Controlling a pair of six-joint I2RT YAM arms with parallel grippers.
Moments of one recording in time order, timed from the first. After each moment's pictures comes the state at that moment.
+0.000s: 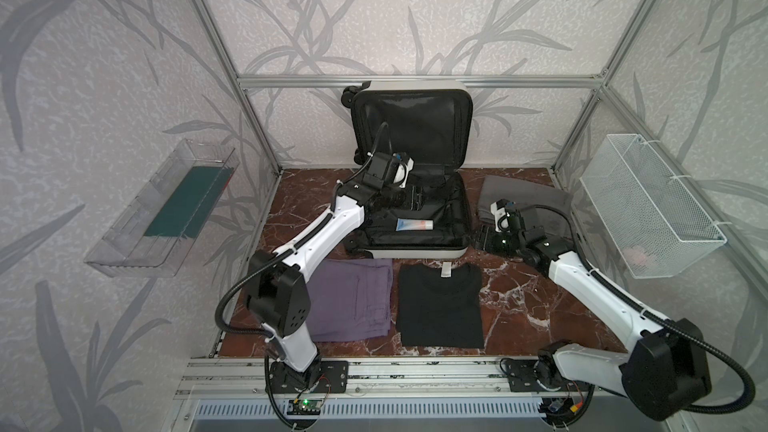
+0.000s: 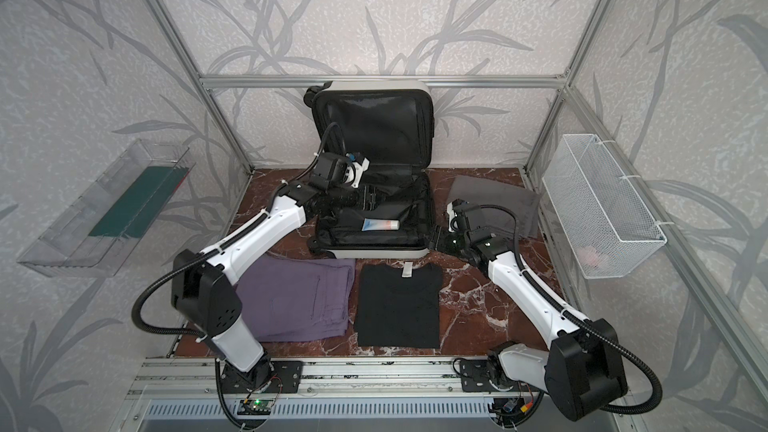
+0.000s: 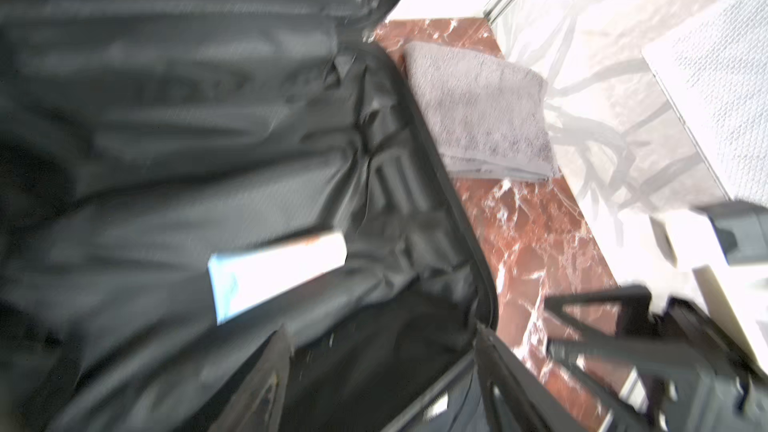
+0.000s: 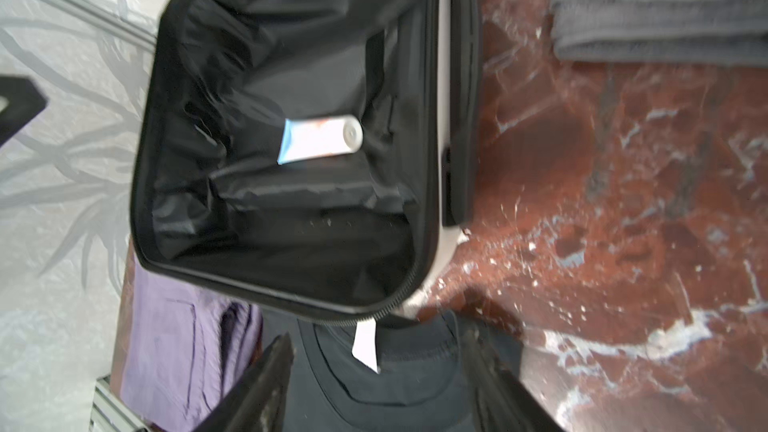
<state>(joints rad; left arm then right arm) -0.50 1.65 1.48 -0.55 0.27 -0.35 0.34 1.22 0.84 -0.44 -0.25 0.57</state>
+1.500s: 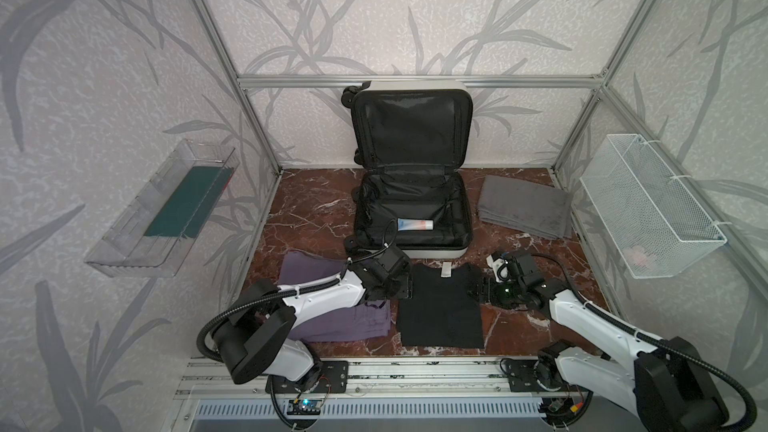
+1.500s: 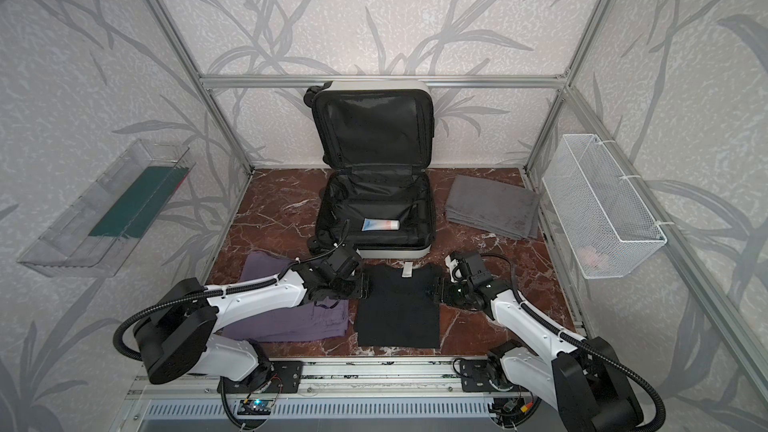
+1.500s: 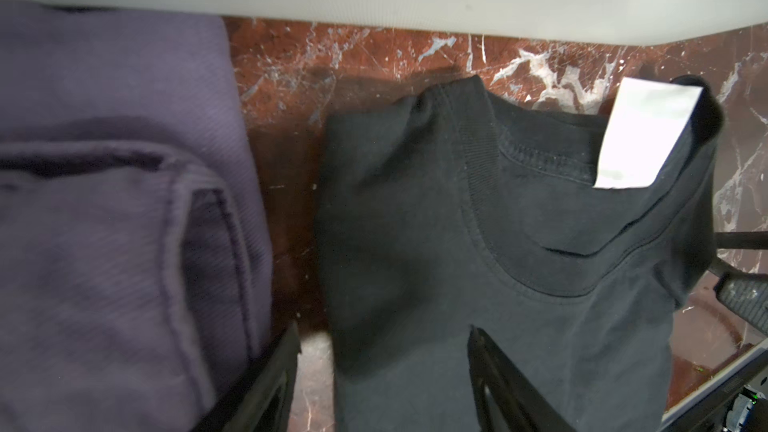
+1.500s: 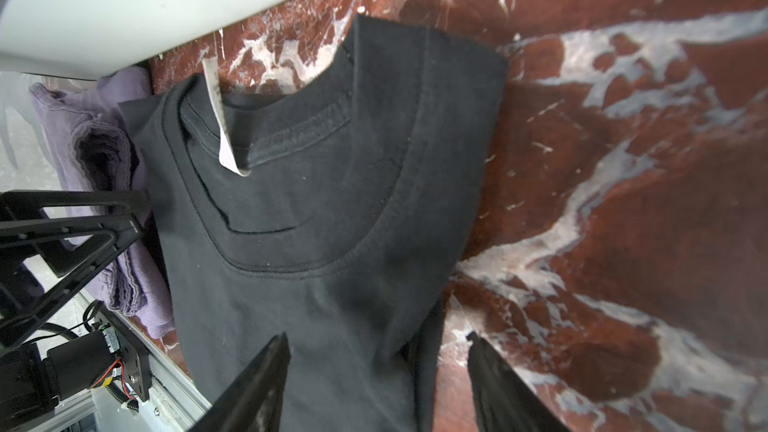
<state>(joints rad) -0.81 1.46 0.72 -0.31 0.03 -0.81 0.38 1.09 0.42 -0.37 -0.40 0.57</state>
